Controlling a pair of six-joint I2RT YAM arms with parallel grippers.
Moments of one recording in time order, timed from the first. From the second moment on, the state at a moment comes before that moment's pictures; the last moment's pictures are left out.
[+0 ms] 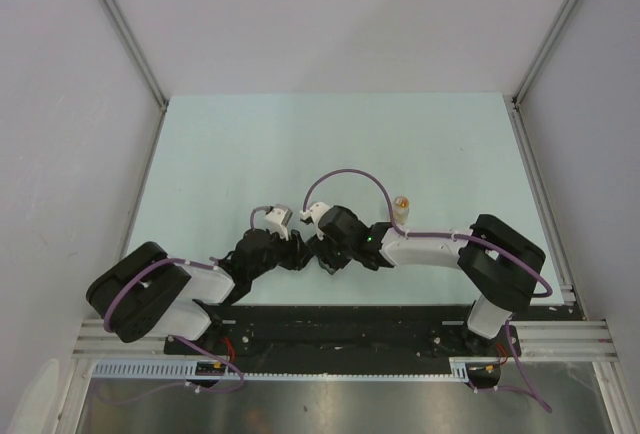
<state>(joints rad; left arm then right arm) -0.70 1.38 0.15 0.82 0.09 -0.45 1.04 1.68 0.92 -0.11 0.03 0.20</state>
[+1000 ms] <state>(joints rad) -0.69 1.38 0.15 0.81 0.09 -0.45 1.03 1.70 0.93 -0.12 -0.03 0.14</state>
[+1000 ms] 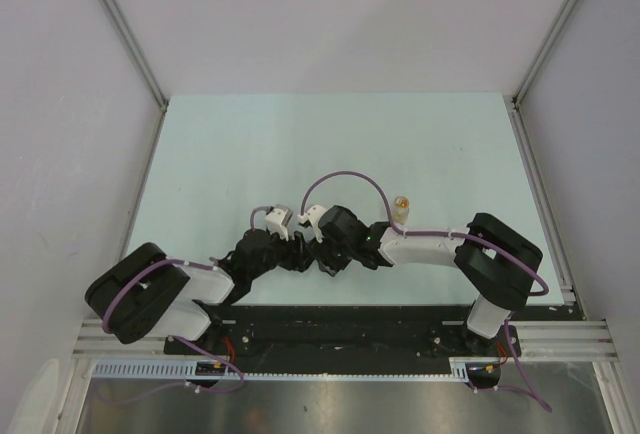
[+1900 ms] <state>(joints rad) -0.67 0.98 0.16 0.55 0.09 -0.46 1.03 1.51 0.93 -0.18 -0.02 0.17</state>
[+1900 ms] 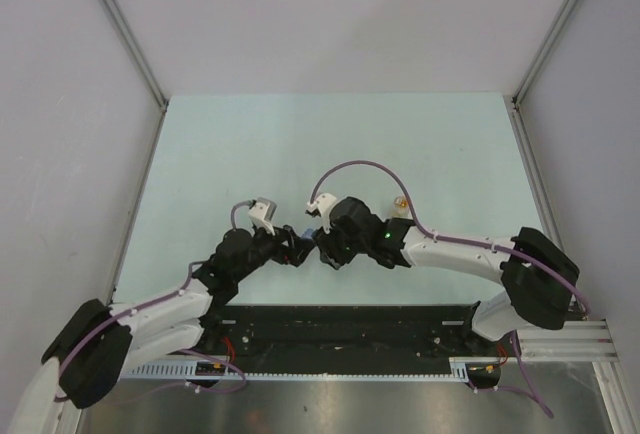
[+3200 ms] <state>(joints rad) -0.71 0.58 0.34 0.15 0.30 -1.00 1.27 1.09 0.98 -0.49 0.18 0.20</state>
